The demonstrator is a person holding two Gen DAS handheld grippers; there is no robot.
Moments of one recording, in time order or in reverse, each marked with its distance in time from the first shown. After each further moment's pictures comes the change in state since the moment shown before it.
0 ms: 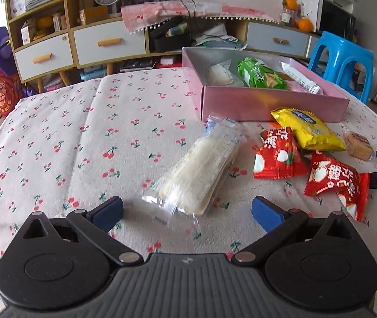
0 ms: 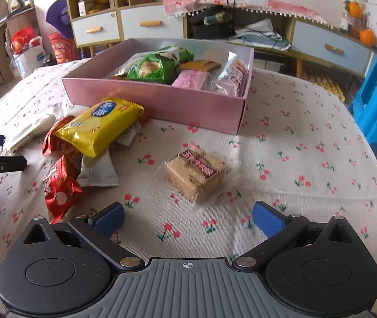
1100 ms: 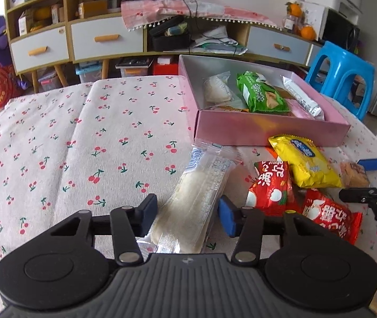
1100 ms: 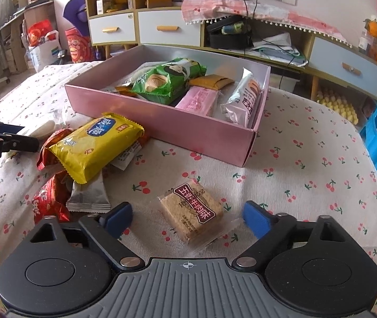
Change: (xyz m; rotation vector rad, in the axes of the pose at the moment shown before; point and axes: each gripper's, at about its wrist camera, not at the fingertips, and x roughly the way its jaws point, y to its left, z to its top) left arm 0.010 0.003 0.031 -0.068 0.027 -0.048; right arm 0.013 -0.007 0.023 -0.087 -0.026 0.041
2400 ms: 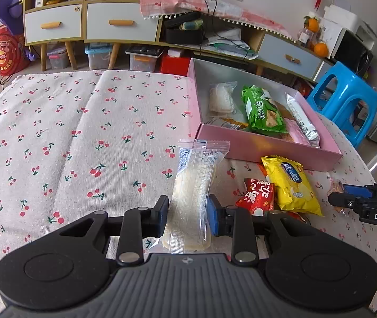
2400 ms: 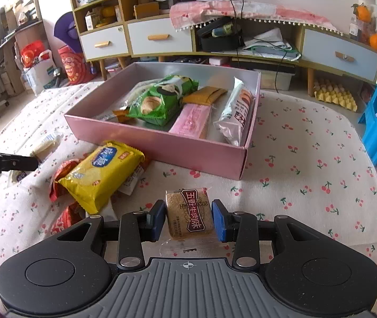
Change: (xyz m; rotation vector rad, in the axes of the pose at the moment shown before) left arm -0.012 0.002 0.014 -0.142 0.040 -0.027; right arm -0.015 -0.008 0.017 0.104 -0.012 0.032
